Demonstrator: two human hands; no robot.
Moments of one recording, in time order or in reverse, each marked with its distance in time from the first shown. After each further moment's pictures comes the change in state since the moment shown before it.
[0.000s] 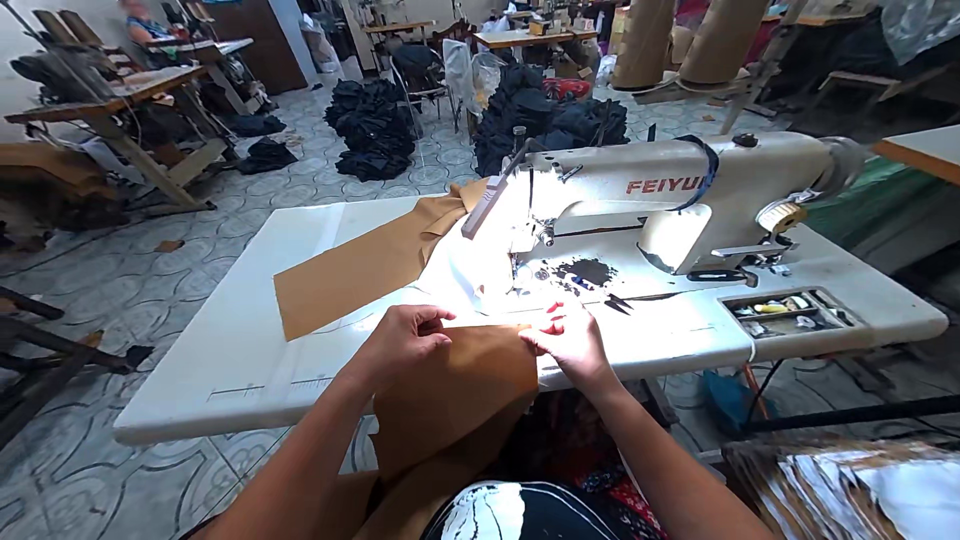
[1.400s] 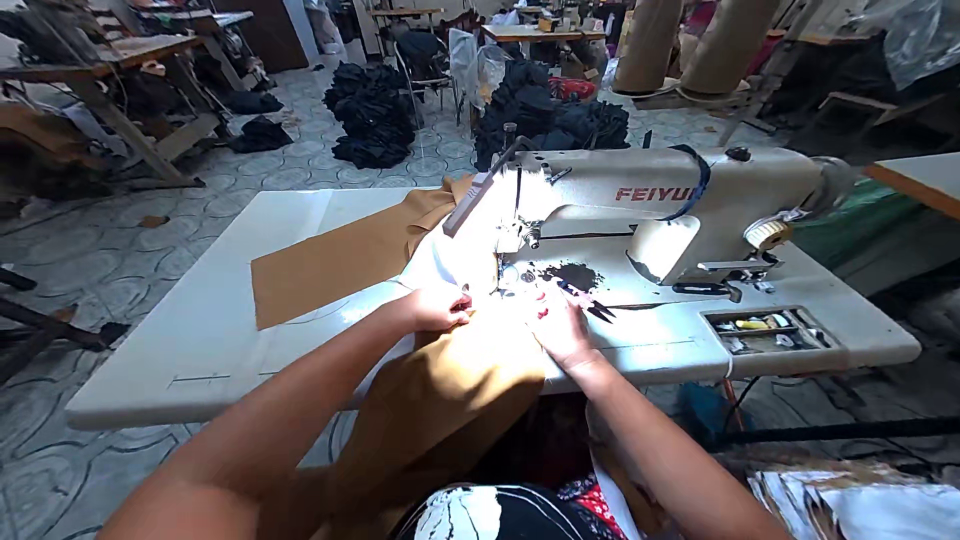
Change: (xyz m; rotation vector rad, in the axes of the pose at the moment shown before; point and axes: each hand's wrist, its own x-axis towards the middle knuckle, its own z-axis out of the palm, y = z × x) left_hand 0.098 -0.001 0.033 0.460 -0.537 0.012; right_hand 0.046 0.026 -0.018 -0.599 -0.065 -0.068
